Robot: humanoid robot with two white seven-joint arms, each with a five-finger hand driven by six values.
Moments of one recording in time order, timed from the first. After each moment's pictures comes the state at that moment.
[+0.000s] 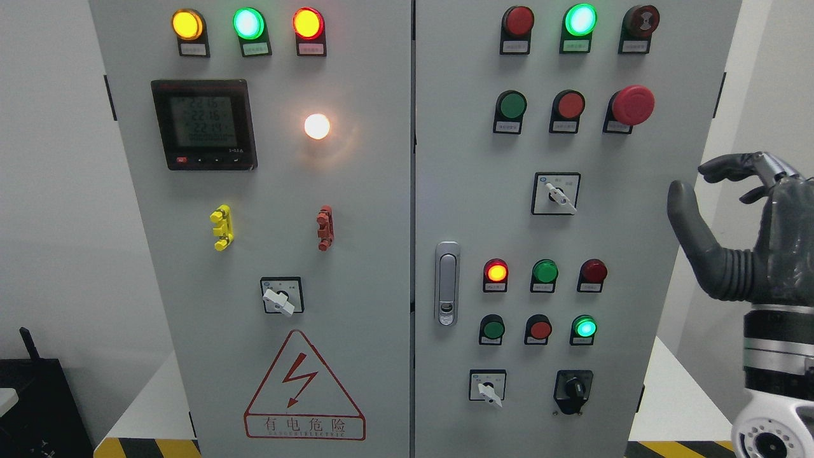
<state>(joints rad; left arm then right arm) 0.04 -0.09 0.00 0.00 0.00 -0.09 0.11 -0.59 -0.21 -0.01 -1.98 0.70 0.27 -0.13</state>
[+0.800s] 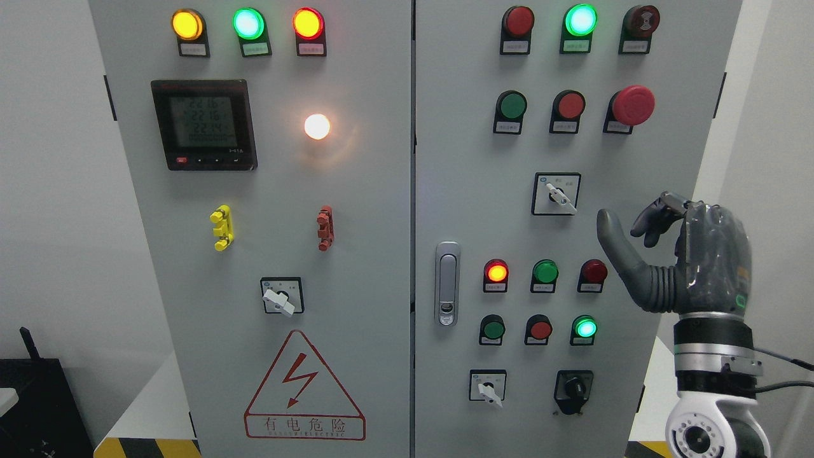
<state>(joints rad) 0.04 -0.09 0.00 0.00 0.00 -0.09 0.11 -0.60 -0.15 0.09 -1.89 0.76 0.34 -0.12</state>
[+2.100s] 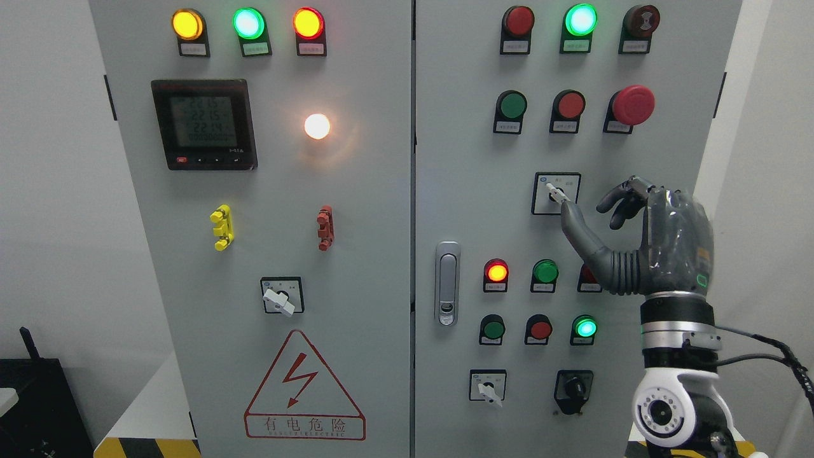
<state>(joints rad) 0.04 -0.09 0.00 0.00 0.00 -0.09 0.11 -0.68 -0.13 0.13 -1.82 0.78 0.36 -0.12</state>
